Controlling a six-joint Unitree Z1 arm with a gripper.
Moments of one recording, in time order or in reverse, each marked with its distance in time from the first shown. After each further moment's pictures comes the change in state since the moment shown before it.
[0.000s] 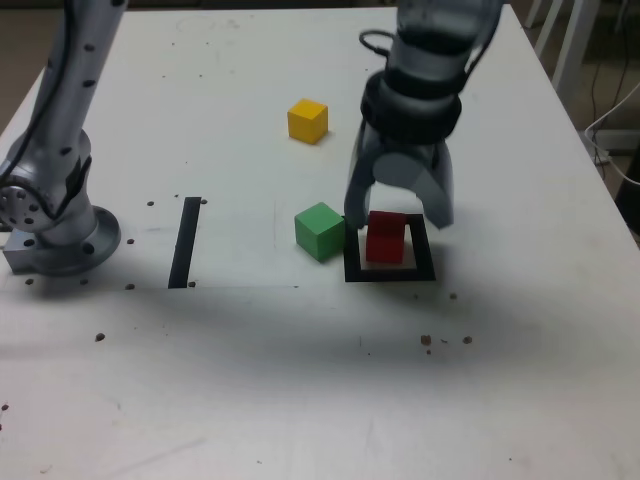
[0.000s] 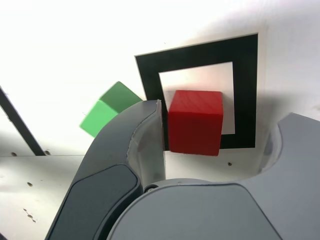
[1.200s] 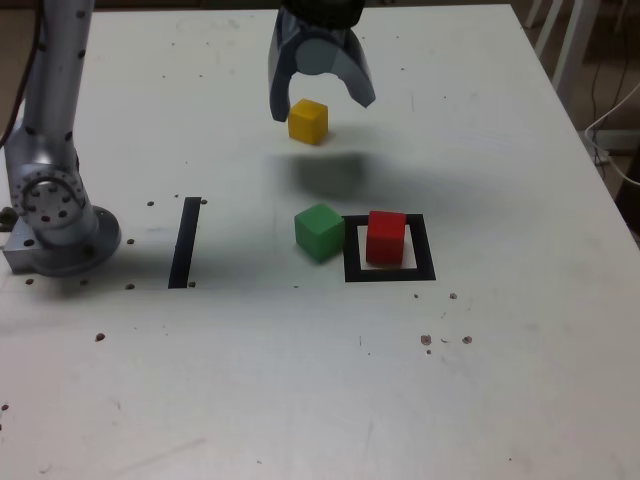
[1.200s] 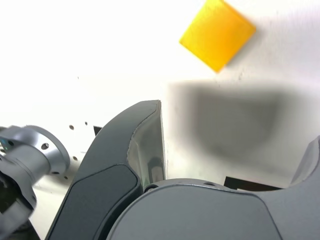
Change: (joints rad) arm 0.502 -0.107 0.098 0.068 0.084 0.280
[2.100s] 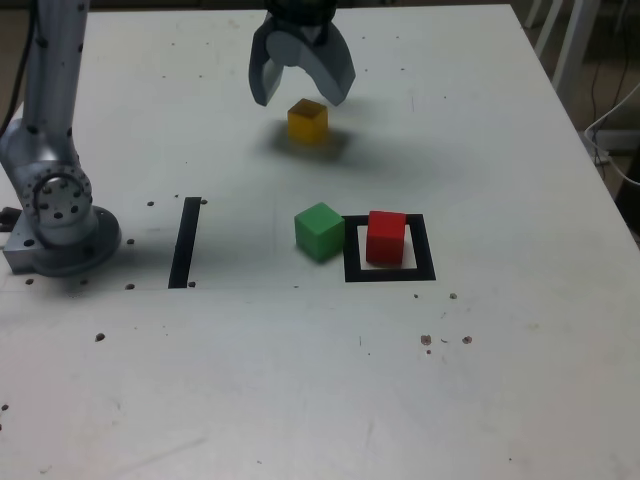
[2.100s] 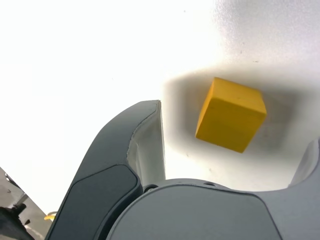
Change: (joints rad) arm 0.171 0.000 0.108 -0.207 0.077 0.531
